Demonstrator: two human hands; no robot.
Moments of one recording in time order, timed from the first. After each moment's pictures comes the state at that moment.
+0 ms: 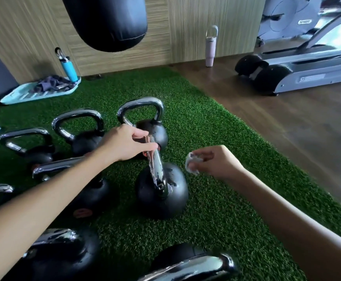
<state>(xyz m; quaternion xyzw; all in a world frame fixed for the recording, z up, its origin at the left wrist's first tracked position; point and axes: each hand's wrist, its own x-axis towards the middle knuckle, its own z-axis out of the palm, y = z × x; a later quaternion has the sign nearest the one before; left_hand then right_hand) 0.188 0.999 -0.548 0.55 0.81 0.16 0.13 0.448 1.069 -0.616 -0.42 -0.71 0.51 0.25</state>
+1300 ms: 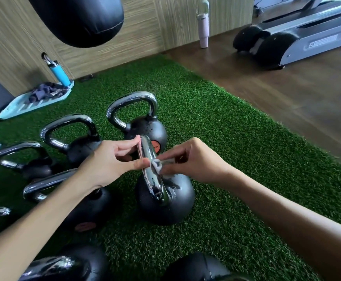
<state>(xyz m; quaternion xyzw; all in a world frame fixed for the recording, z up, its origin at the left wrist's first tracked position) 0.188 0.987 -0.563 0.56 0.77 0.21 0.22 0.407 1.074 -0.624 -0.23 -0.77 0.53 0.28</state>
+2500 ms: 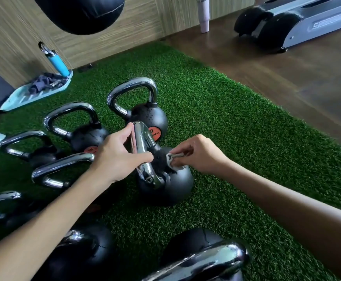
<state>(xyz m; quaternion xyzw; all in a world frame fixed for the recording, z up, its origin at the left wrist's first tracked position) 0.217 0.967 -0.576 0.51 0.81 0.24 0.16 0.409 1.066 -0.660 -0.35 -0.78 0.45 0.25</state>
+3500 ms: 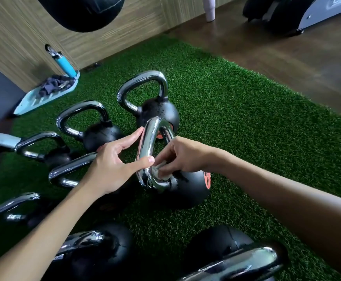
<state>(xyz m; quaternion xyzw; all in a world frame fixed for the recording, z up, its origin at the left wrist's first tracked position) 0.160 0.943 -0.589 0.62 0.71 0.27 0.18 0.344 1.050 -0.644 -0.22 -0.77 0.59 0.13</state>
